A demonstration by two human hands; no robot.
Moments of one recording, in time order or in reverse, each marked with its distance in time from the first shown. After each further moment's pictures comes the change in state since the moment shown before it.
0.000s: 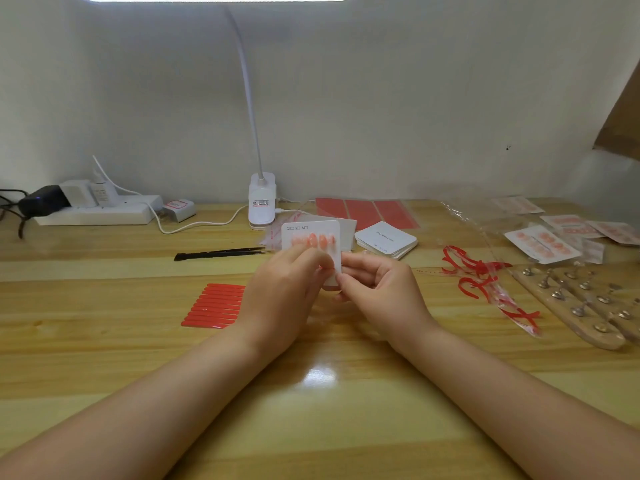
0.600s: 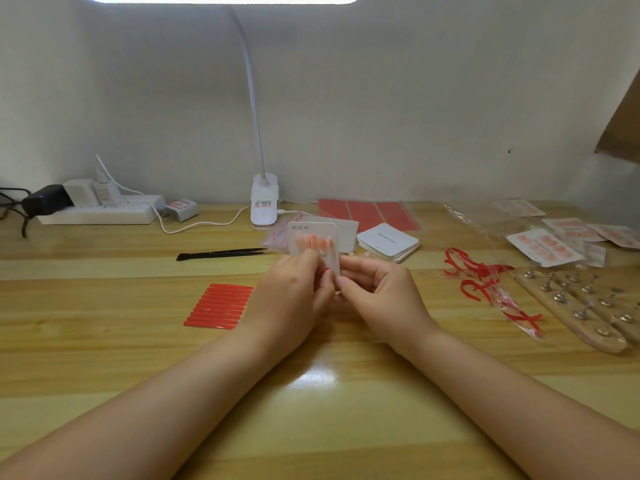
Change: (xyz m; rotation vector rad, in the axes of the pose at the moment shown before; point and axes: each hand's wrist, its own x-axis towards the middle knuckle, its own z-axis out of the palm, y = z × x) left_hand -0.002 0.001 0.009 0.000 -0.019 -0.111; right_hand -0.001 0.000 0.002 -0.019 -0.047 -0.024
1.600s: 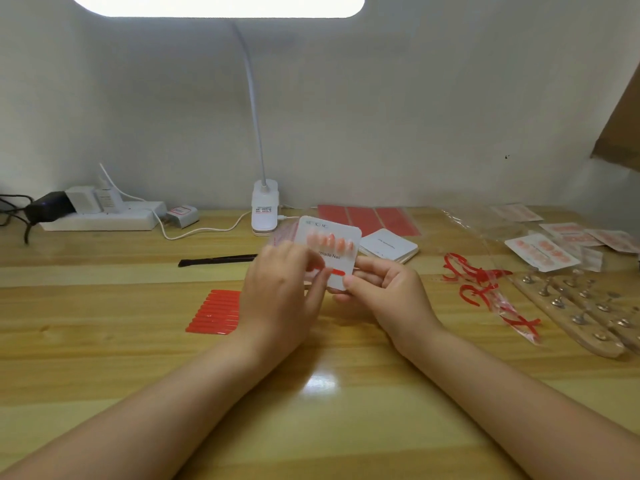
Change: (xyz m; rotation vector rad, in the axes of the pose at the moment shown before) left_hand 0.003 0.000 -0.009 0.083 0.154 0.004; right_hand 0.003 -0.002 -0.006 0.208 0.100 0.175
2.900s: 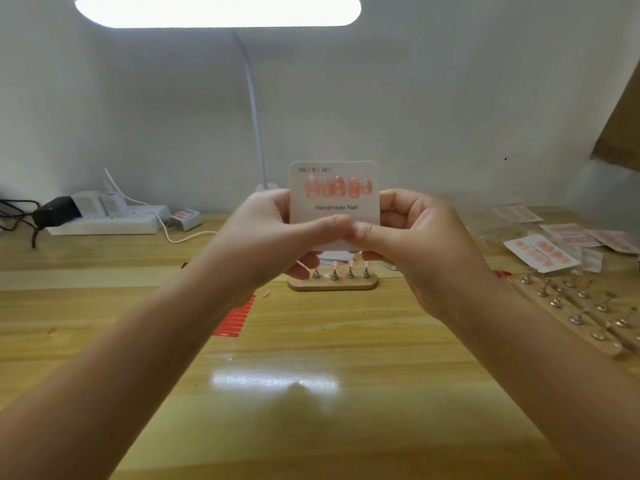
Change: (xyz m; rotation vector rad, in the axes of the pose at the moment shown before) left_hand 0.059 0.043 -0.087 -0.757 -0.424 -0.561; right_hand -0.014 -0.097 0.011 -0.197 -0.007 -0.113
